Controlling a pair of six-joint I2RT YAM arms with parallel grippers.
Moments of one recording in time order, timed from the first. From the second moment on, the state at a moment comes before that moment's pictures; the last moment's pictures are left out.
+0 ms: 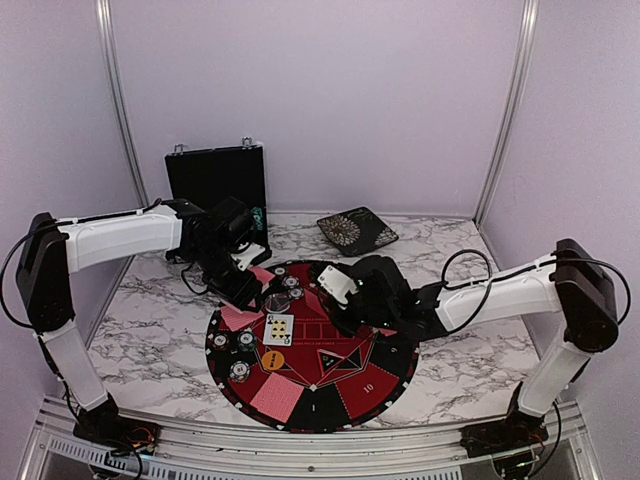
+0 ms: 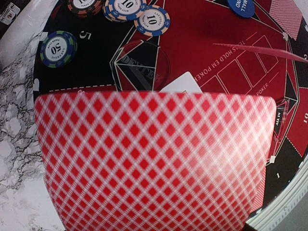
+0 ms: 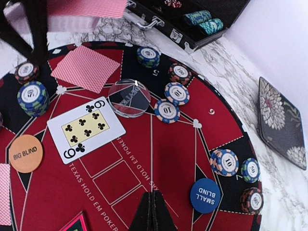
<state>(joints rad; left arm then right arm) -0.68 1.75 1.39 -0.91 0.13 -0.07 0.99 1.67 0.92 0.17 0.20 -0.17</state>
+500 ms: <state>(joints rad) -0.67 1.75 1.39 -0.91 0.13 -0.08 1.12 1.77 0.86 0.36 0.41 -0.41</state>
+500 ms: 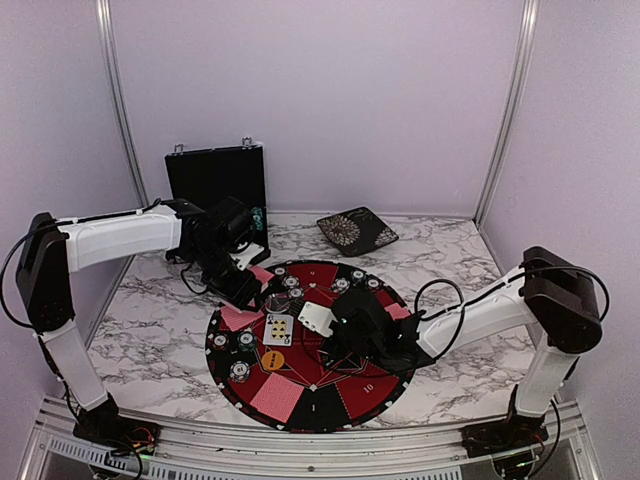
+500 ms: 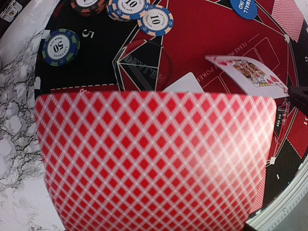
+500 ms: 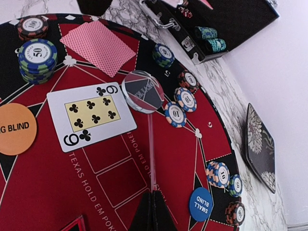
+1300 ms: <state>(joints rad) -0.65 1.79 1.39 -0.91 0.15 -0.08 1.18 1.80 0.82 0.34 0.34 -0.31</state>
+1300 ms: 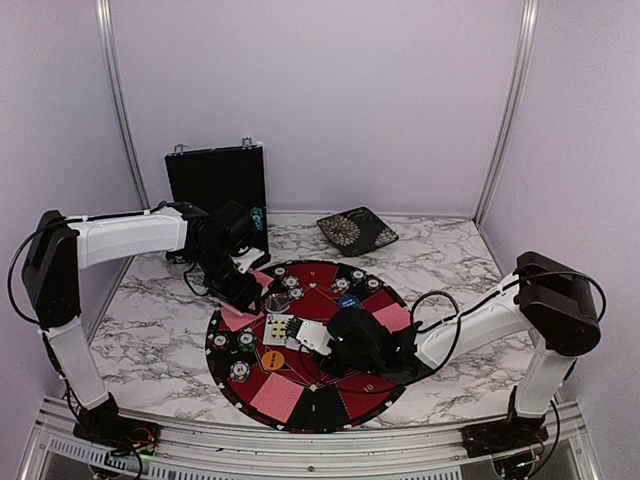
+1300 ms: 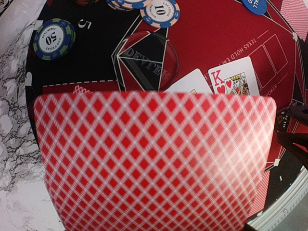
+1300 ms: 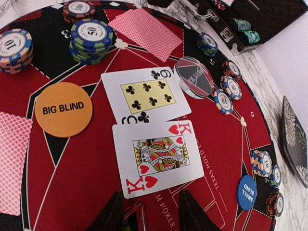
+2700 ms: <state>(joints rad) -0.65 1.82 1.43 -0.91 0.16 -0.06 0.82 1.91 1.01 0.03 -0.33 0.50</state>
